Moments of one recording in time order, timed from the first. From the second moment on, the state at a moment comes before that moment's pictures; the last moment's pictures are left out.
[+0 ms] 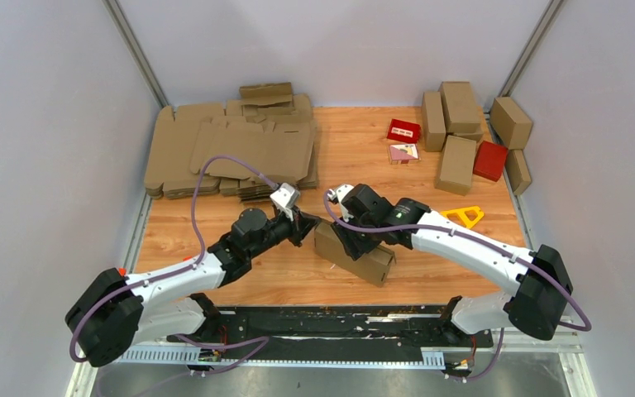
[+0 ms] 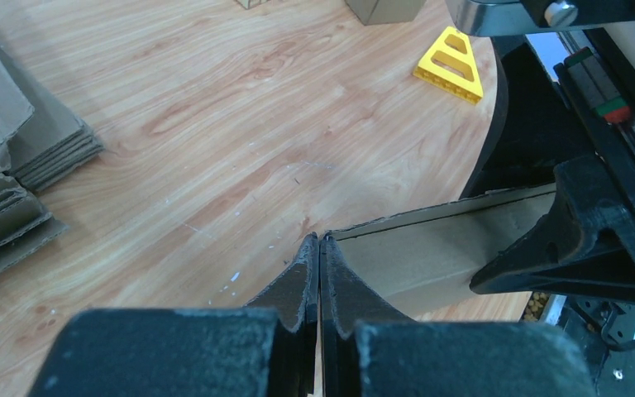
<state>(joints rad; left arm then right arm) -0.79 1.10 0.43 0.50 0.11 -0.28 0.92 1.35 1.07 -0.77 0.04 0.20</state>
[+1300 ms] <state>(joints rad) -0.86 1.13 0.57 0.27 -0.04 -0.47 0.92 1.32 1.04 -0.76 0.02 0.20</state>
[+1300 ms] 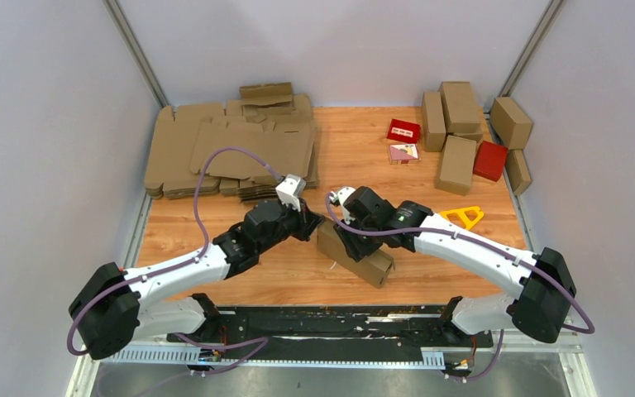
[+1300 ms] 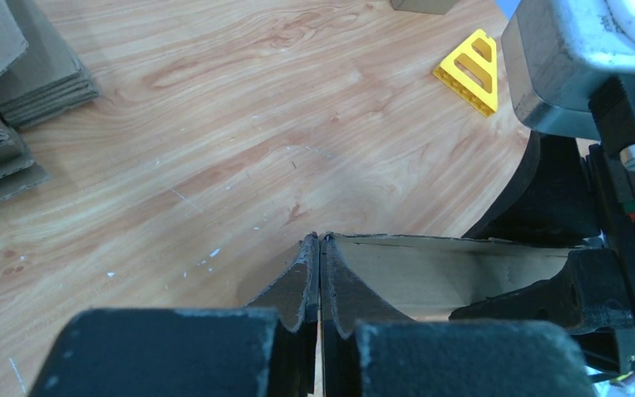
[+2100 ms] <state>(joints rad) -0.90 1.14 0.54 0.32 -0.12 -0.32 0.89 1.11 0.98 -0.77 0.09 0.25</state>
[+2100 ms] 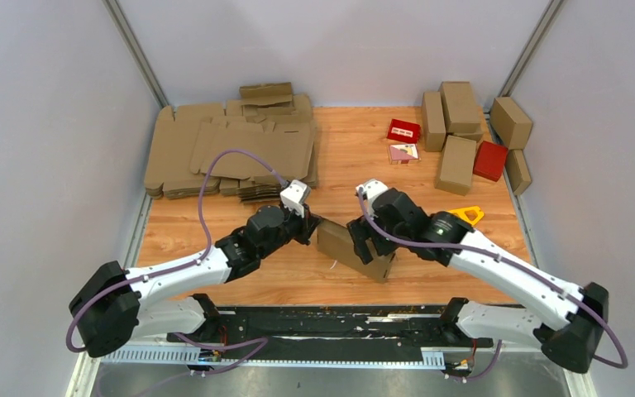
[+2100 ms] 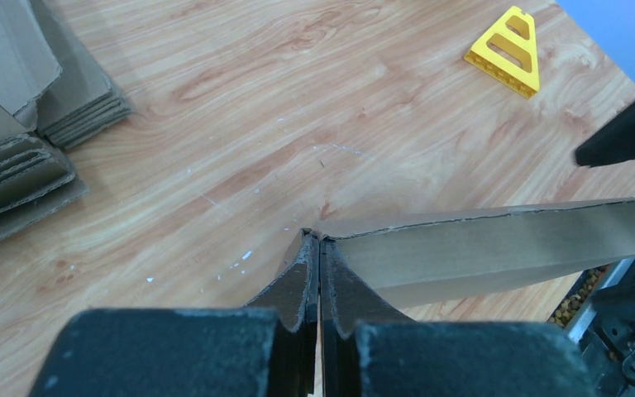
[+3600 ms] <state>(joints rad) -1.01 1.15 0.67 0.06 -0.27 -0.39 0.89 0.74 0.77 -0.90 0.34 0.80</state>
